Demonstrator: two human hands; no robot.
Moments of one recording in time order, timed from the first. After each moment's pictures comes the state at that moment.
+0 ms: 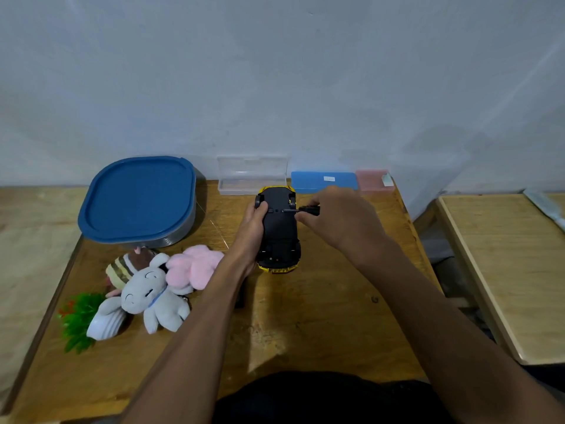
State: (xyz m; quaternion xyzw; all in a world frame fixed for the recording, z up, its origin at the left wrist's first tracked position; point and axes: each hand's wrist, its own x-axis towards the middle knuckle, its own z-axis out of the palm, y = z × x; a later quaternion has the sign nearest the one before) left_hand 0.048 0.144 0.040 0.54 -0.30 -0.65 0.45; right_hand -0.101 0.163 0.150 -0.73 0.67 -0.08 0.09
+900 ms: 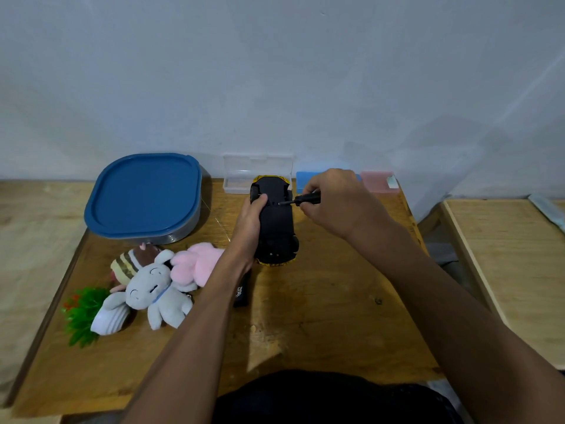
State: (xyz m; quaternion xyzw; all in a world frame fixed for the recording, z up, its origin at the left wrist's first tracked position) left_hand 0.059 0.146 0.047 0.52 -0.29 -0.63 0.50; right_hand -0.091 0.152 0.162 -0.77 0.61 -0.13 0.10
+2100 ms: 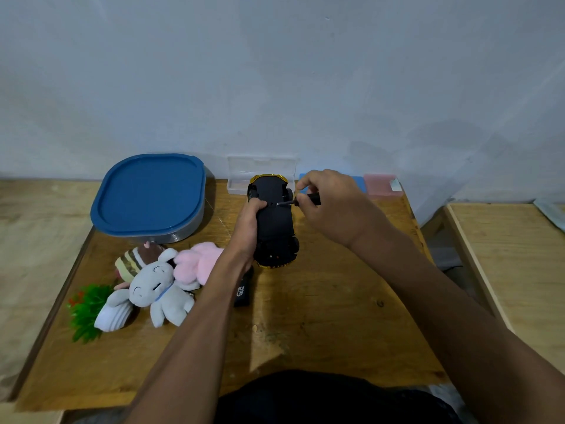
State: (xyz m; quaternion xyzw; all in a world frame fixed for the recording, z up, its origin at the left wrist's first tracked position) left_hand 0.065 0.157 0.055 0.51 -0.30 -0.64 0.49; right_hand -0.088 0.161 0.159 -0.78 0.57 -0.21 0.17
